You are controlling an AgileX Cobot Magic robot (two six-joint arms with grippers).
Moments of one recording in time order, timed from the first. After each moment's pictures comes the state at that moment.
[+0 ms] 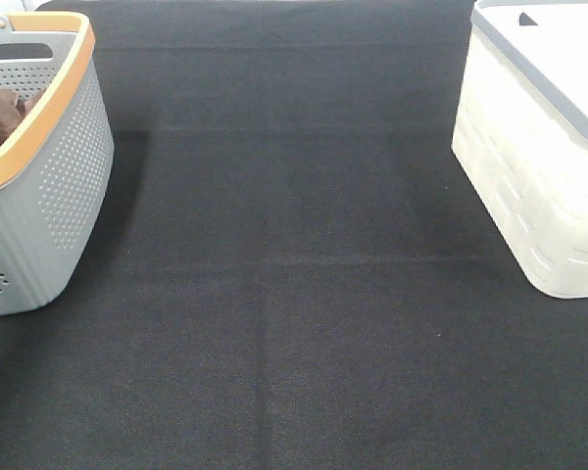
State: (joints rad) left arm 0.02 1.76 -1.56 0.12 0.90 -0.15; right arm 0.03 -0.01 -0.50 0.00 1.07 0.00
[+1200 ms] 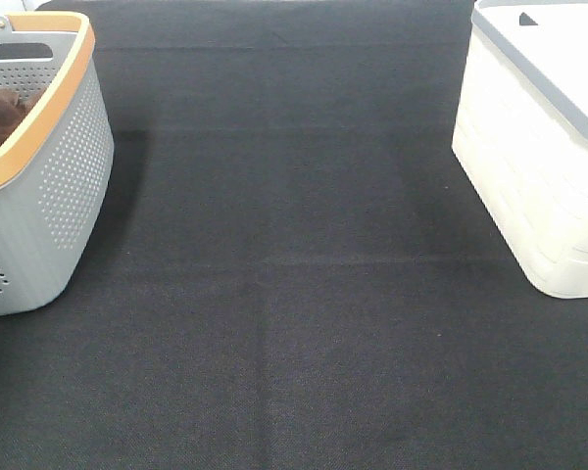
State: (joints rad) left arm 0.12 2.17 -1.85 0.17 0.76 -0.12; right arm 0.03 -0.01 -0.50 0.00 1.07 0.00
